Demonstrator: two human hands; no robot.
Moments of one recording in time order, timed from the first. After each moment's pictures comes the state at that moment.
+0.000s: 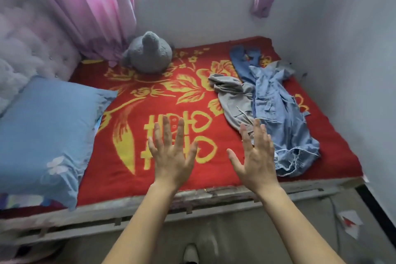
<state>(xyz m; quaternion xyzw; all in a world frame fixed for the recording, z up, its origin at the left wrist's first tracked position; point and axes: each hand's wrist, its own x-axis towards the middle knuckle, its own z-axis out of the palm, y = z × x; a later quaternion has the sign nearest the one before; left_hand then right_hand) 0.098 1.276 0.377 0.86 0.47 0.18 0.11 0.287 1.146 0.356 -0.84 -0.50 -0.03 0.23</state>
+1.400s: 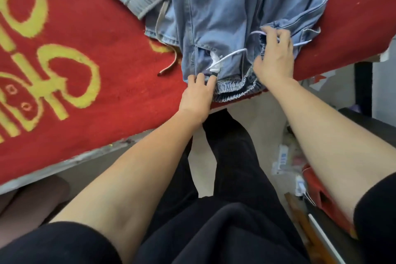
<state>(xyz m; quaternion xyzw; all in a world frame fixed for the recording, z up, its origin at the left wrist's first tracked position) 0.548 1.229 -0.028 0.87 0.25 -0.34 0.26 0.724 1.131 -0.034 -0.94 -0.22 0.25 0.06</state>
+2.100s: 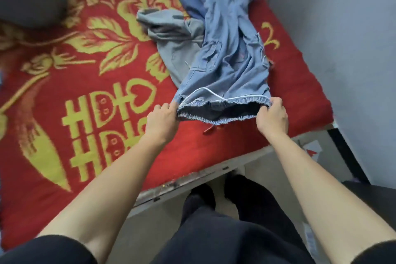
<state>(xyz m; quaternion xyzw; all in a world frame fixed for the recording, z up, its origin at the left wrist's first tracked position) 0.407 1.400 0.207 0.94 0.32 -0.08 0.09 0.600 1.187 0.227 -0.95 -0.02 0.19 0.26</state>
